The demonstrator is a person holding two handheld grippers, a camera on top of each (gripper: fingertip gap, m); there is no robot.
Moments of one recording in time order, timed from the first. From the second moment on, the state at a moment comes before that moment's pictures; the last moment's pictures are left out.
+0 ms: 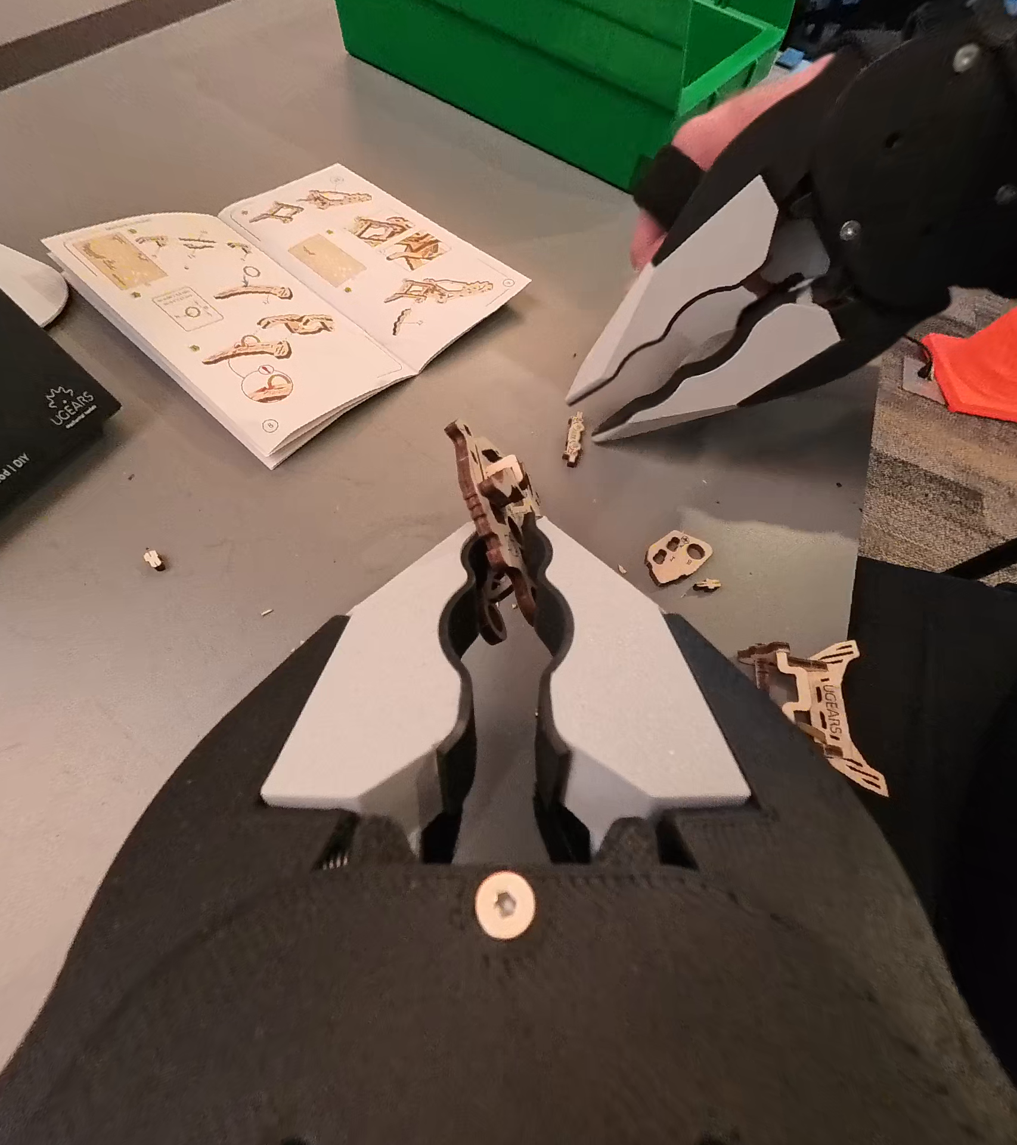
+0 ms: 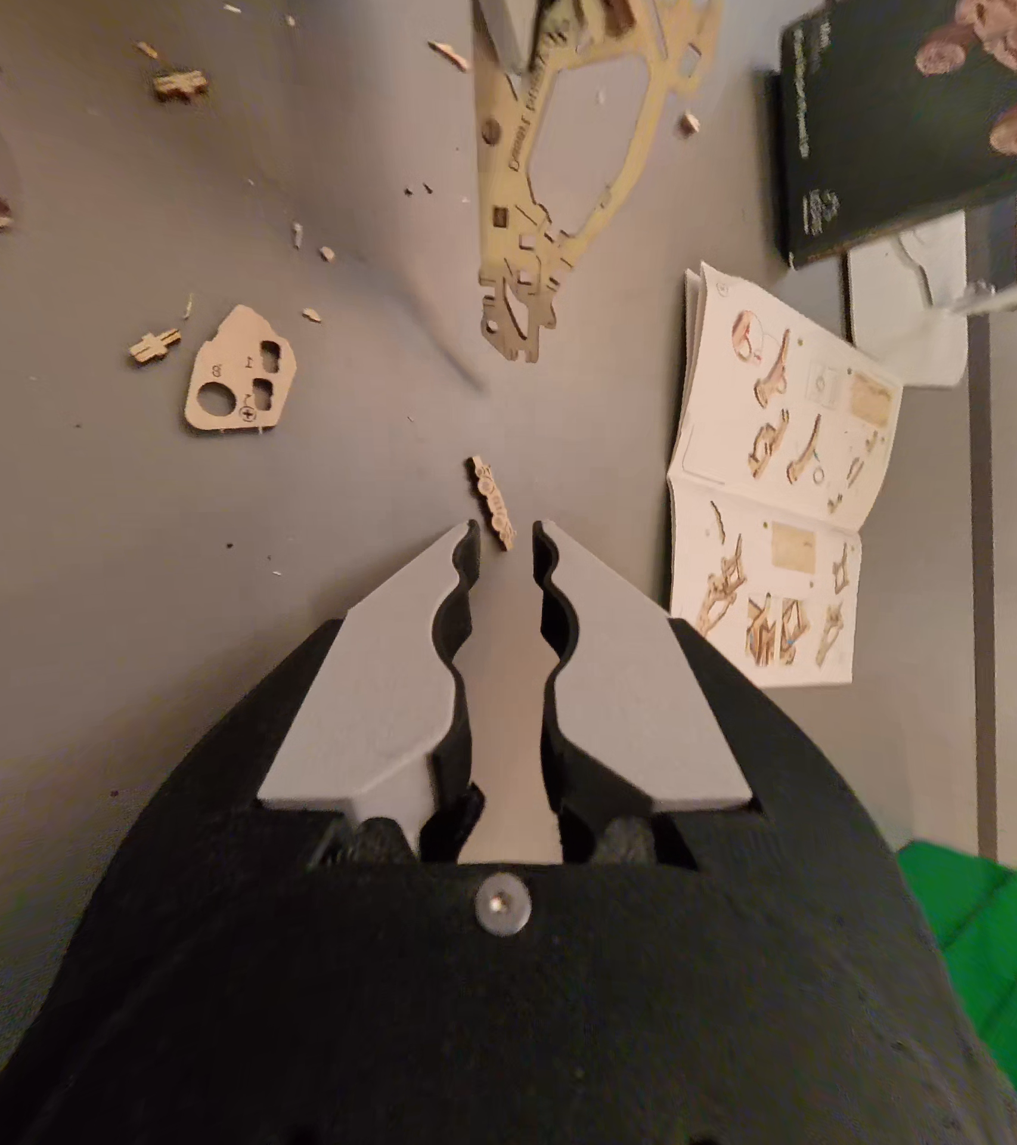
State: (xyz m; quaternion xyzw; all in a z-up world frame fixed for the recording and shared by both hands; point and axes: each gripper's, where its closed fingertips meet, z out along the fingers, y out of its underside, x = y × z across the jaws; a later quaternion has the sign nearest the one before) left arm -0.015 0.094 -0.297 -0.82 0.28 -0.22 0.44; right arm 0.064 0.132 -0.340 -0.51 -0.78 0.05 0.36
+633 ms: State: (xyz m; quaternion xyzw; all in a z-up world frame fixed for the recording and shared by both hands) left arm -0.020 0.096 -0.302 -0.83 0.27 -0.23 0.44; right arm 0.070 0.119 -0.328 -0.65 -0.70 0.25 0.17
